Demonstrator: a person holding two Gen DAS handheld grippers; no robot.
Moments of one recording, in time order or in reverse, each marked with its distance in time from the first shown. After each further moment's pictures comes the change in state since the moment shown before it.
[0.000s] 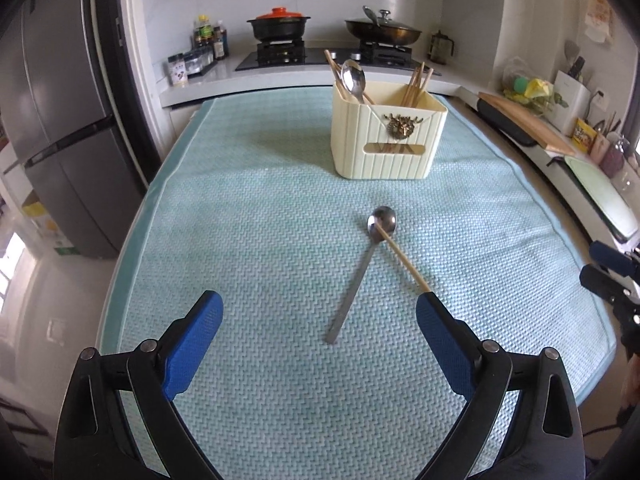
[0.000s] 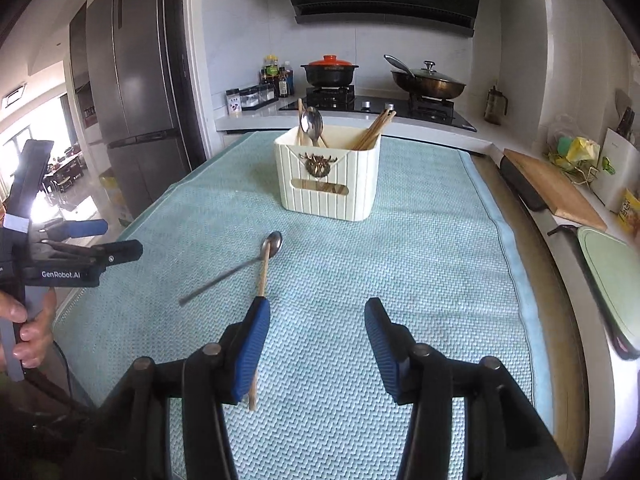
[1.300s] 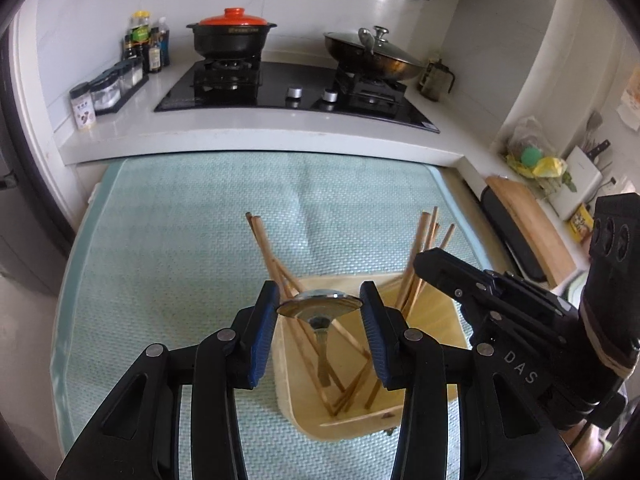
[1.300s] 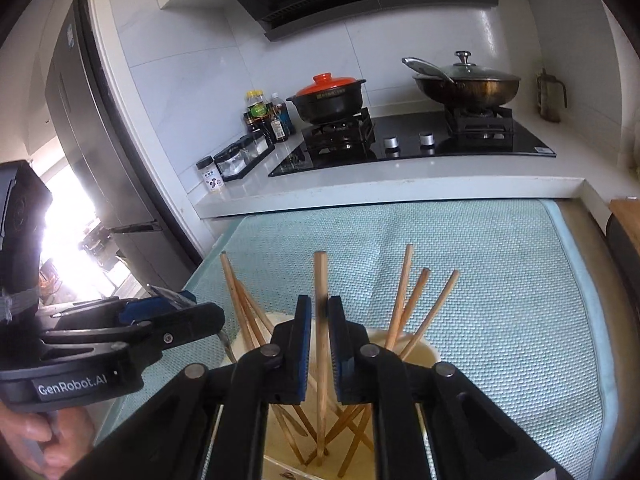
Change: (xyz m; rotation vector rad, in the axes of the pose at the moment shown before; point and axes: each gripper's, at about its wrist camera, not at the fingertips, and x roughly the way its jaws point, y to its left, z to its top) left arm 0.179 -0.019 0.288 -0.076 0.035 -0.195; right arm 0.250 -0.073 0.263 0.186 -0.045 0.208
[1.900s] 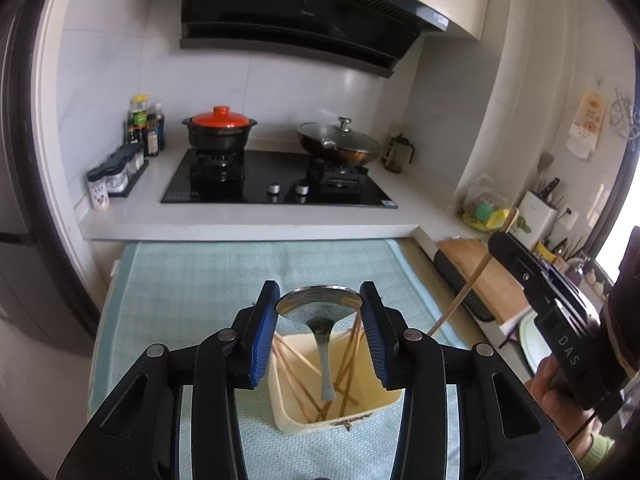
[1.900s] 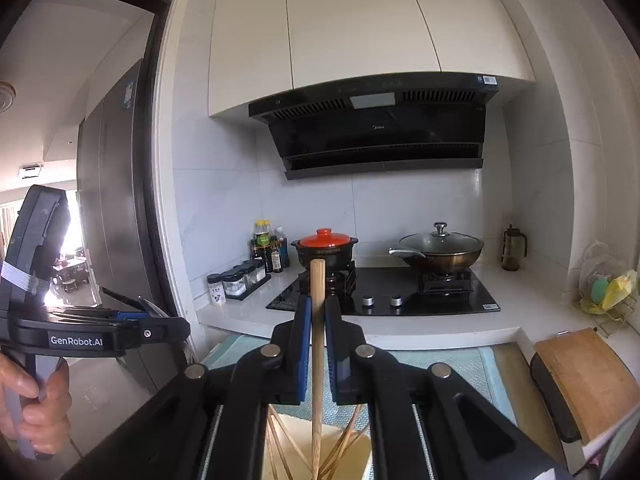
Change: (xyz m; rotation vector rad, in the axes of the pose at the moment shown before) left arm -0.127 -0.010 0.026 0.054 -0.240 -0.065; right arm -0.160 0.057 0.038 -0.196 -0.465 -0.104
